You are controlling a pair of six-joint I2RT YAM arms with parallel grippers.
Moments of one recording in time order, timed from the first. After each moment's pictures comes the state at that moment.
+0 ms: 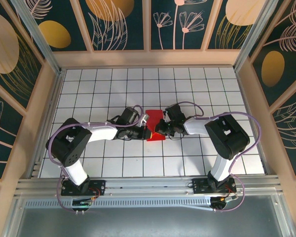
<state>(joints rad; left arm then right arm) -0.68 1.74 0.80 0.05 0.57 -0.60 0.60 1.76 0.79 0.01 -0.43 0.83</state>
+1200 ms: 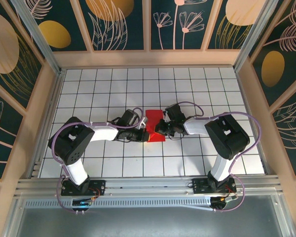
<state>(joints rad) -0.68 1.77 0.78 0.03 0.51 -0.57 0.60 1.76 0.79 0.01 -0.43 0.83</state>
